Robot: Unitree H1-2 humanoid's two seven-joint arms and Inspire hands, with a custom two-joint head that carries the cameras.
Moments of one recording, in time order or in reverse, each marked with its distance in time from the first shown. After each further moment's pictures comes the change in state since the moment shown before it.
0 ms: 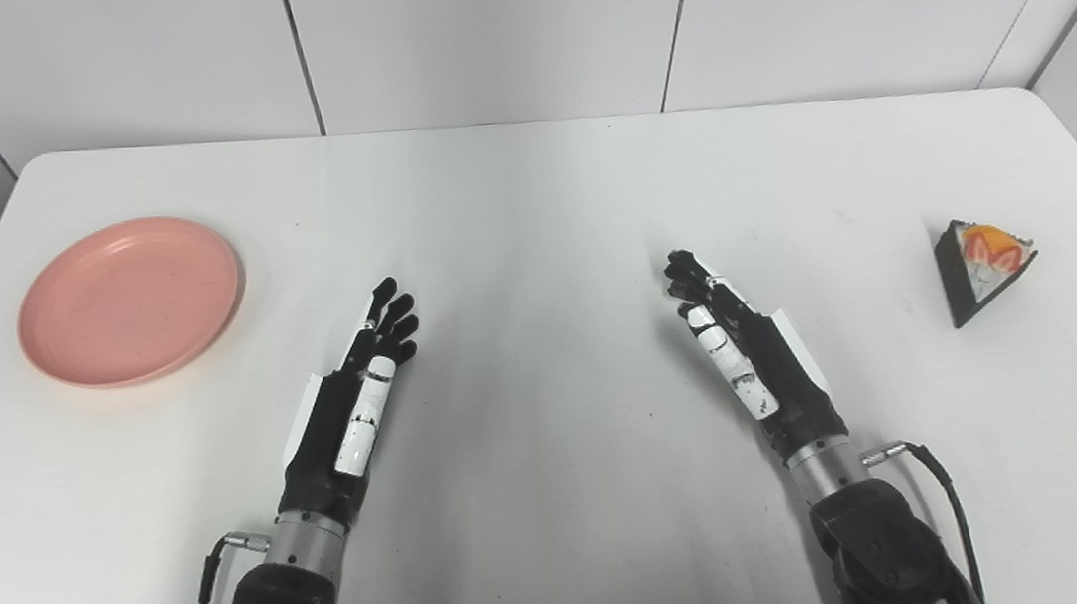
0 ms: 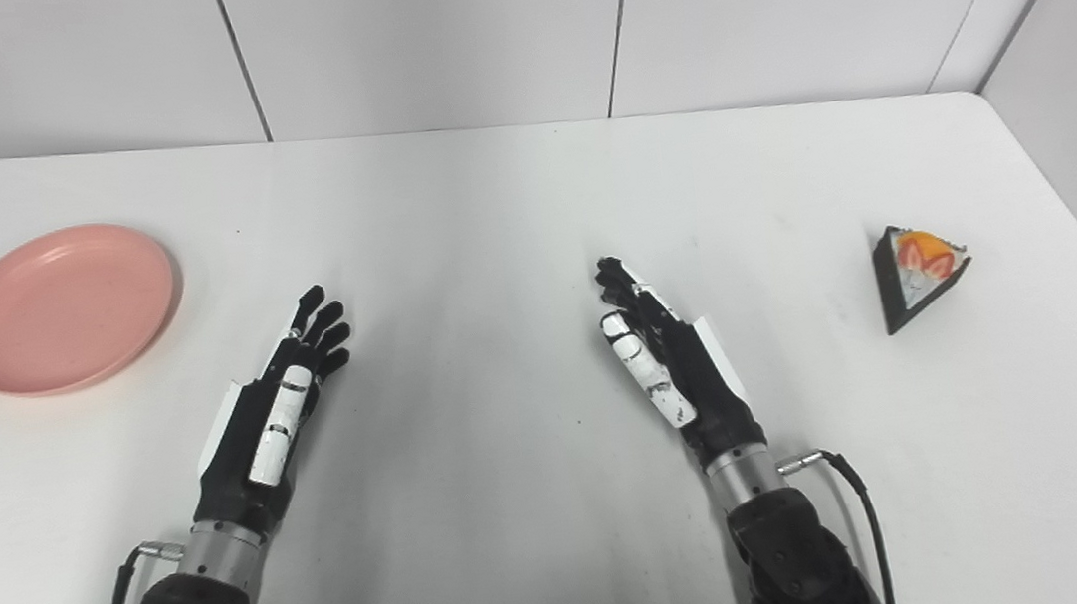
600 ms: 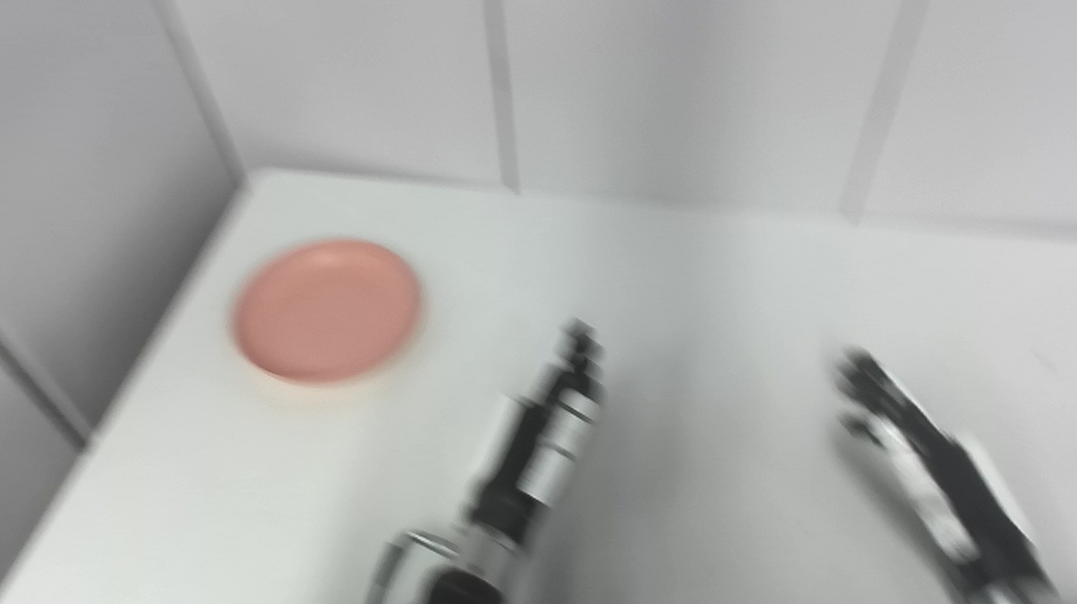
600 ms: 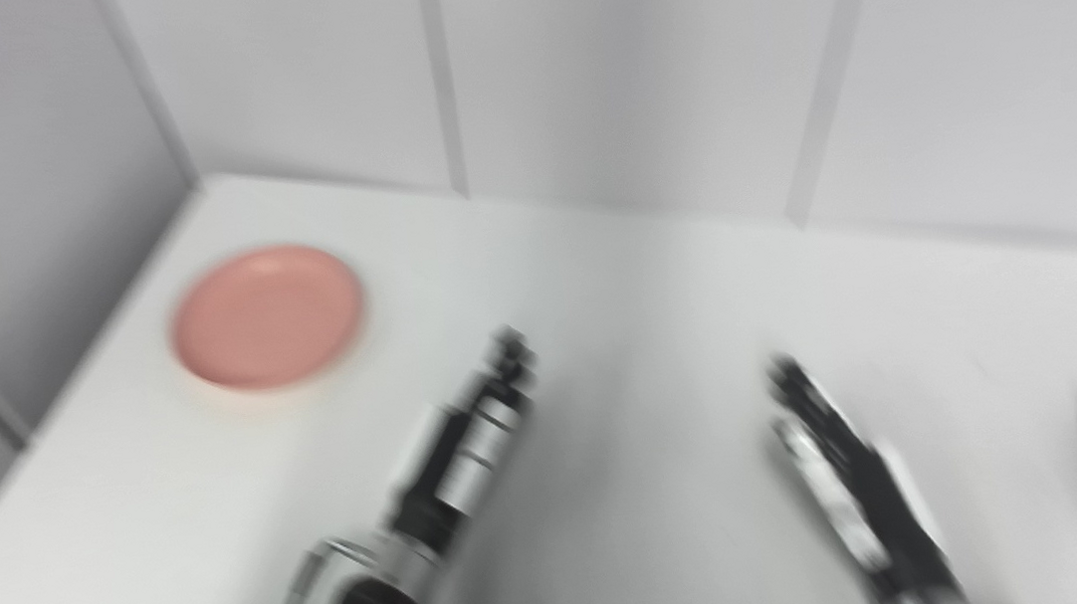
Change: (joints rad) left arm -0.091 -0.098 -0.056 0.141 0.126 -0.031 0.093; right arm -0.061 -0.073 -0.033 0.154 0.096 -0.133 0.074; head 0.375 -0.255
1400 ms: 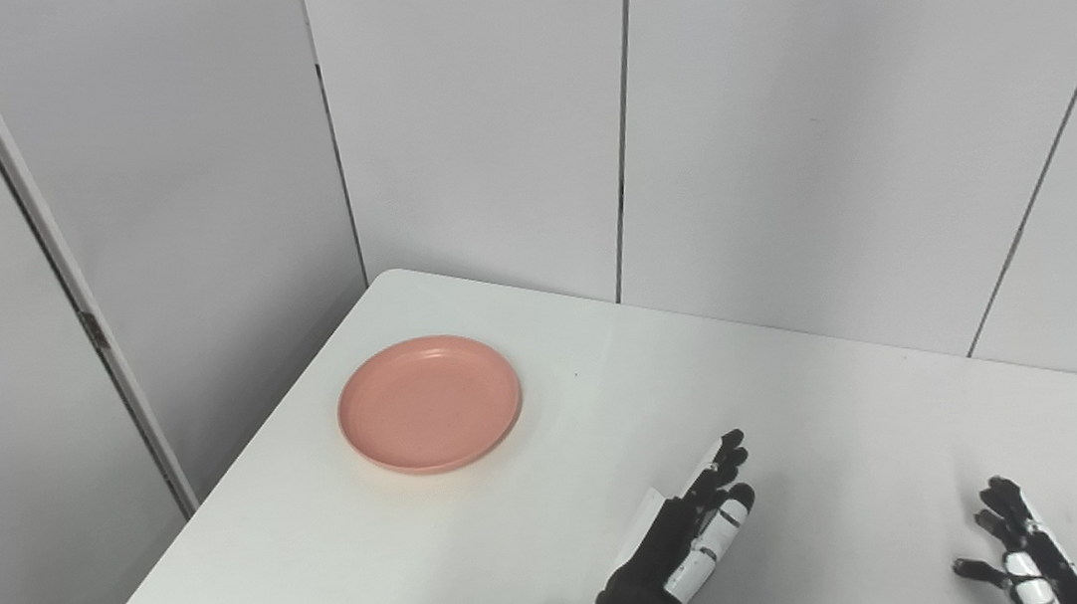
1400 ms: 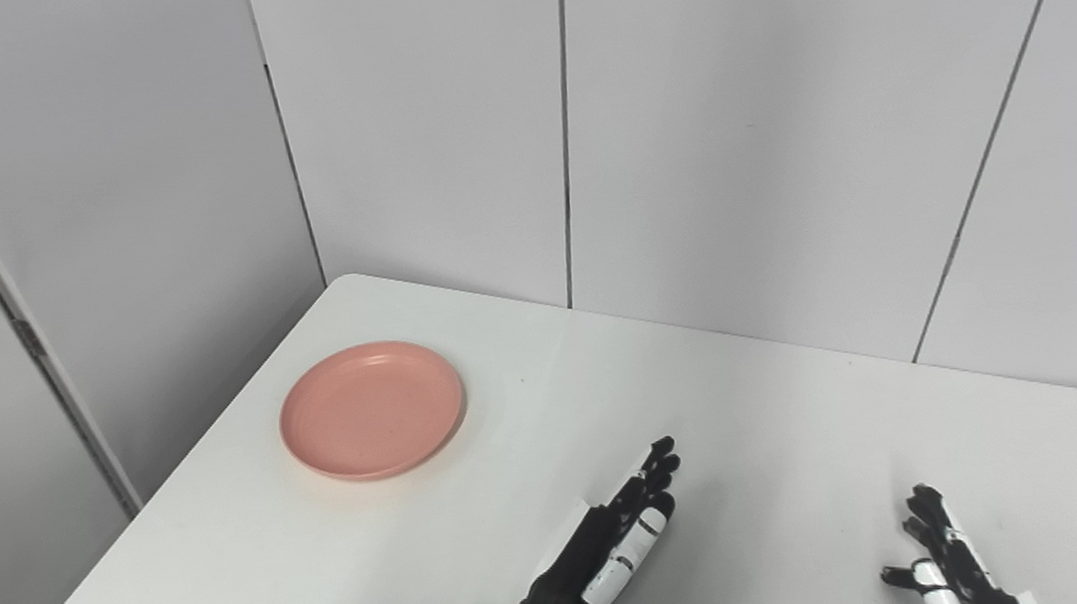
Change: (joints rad) left arm -0.051 -0.025 -0.027 0.067 0.054 -0.028 0.021; right arm -0.026 -0.005 -0.015 0.037 0.026 -0.011 0.020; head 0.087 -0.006
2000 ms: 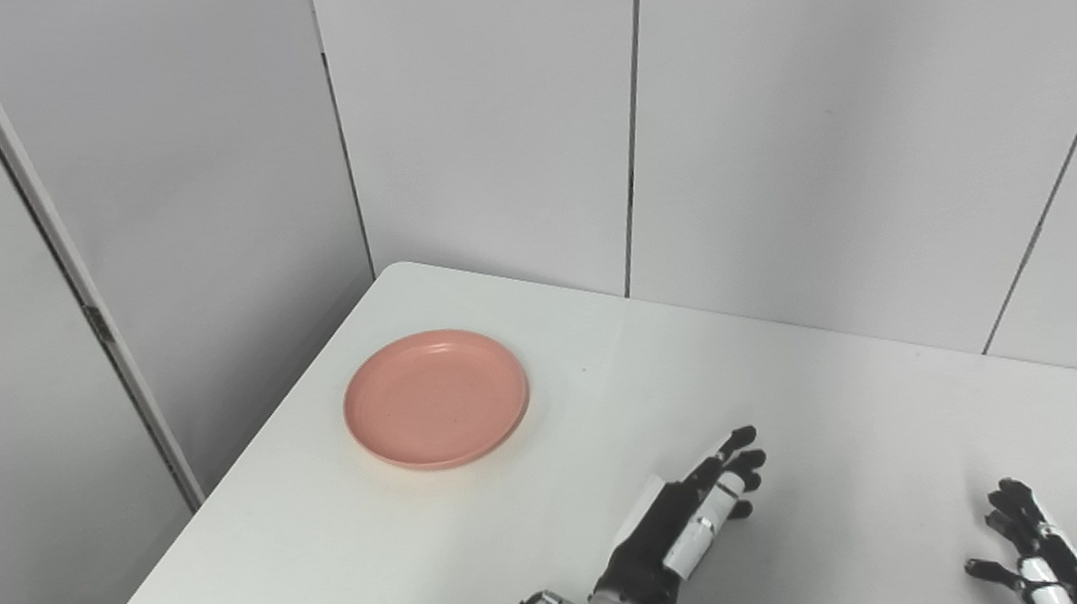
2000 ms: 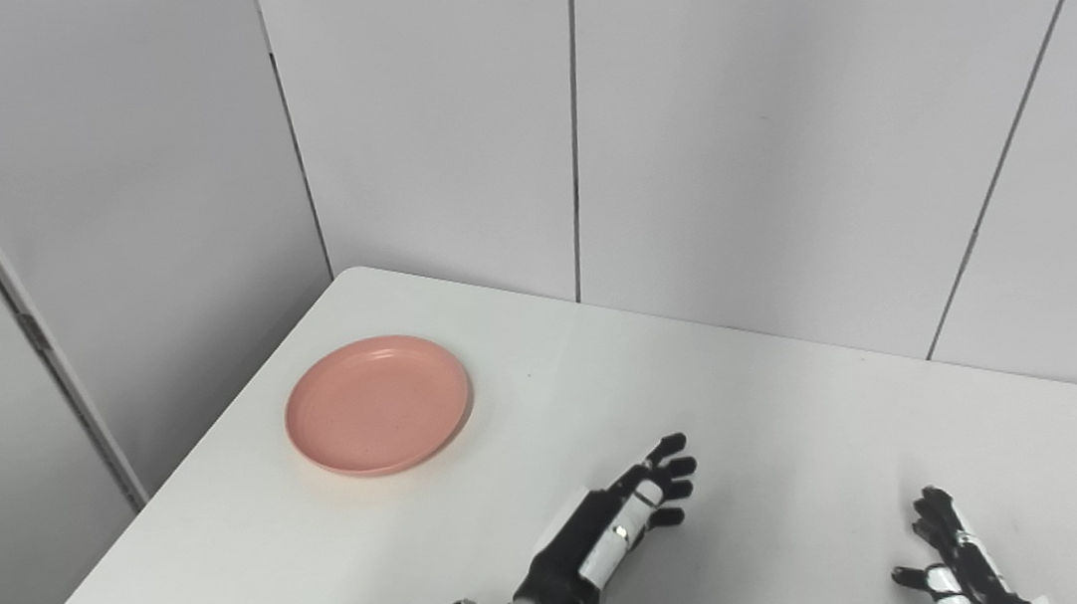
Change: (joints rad) left arm -0.049 -0.003 0.049 -0.220 -0.157 0.274 -0.082; right arm 0.005 -0.002 -0.006 -0.022 0.008 0.001 0.018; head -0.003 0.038
